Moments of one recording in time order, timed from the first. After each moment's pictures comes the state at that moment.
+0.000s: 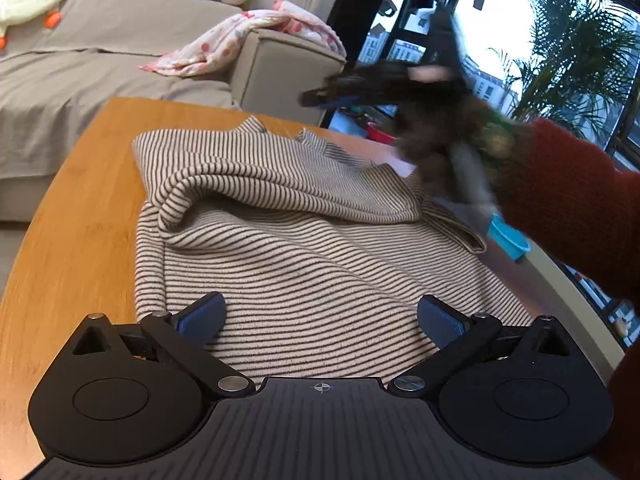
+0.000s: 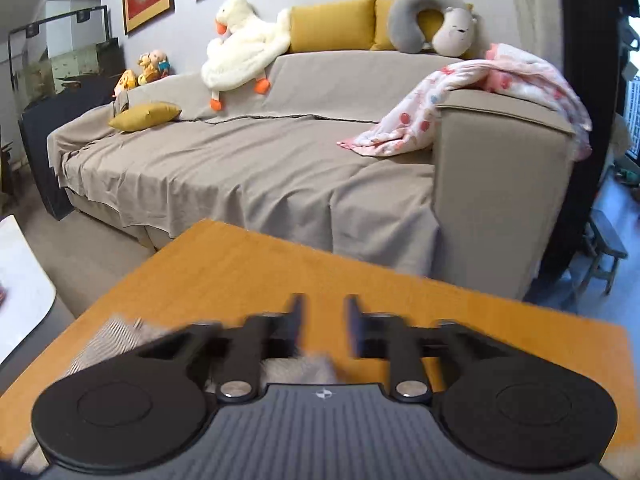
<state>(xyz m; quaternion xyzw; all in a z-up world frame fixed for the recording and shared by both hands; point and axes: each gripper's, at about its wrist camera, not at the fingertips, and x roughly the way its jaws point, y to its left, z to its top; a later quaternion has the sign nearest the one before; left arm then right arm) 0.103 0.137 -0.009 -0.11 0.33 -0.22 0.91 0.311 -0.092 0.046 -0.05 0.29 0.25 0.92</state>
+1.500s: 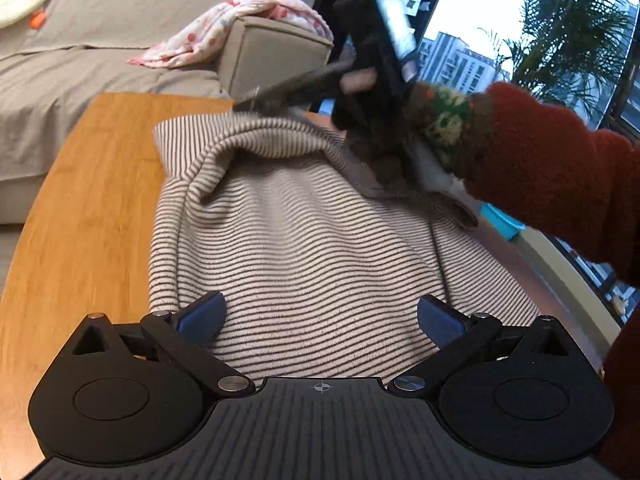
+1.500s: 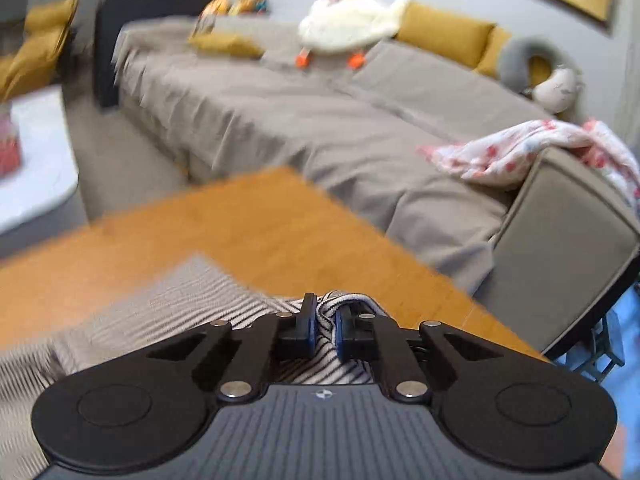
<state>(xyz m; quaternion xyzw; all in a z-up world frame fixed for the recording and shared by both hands) 0.095 0.129 -0.004 -0.08 0.35 -0.24 0.90 0.303 0.002 0.008 -0.23 0.29 0.33 0.87</state>
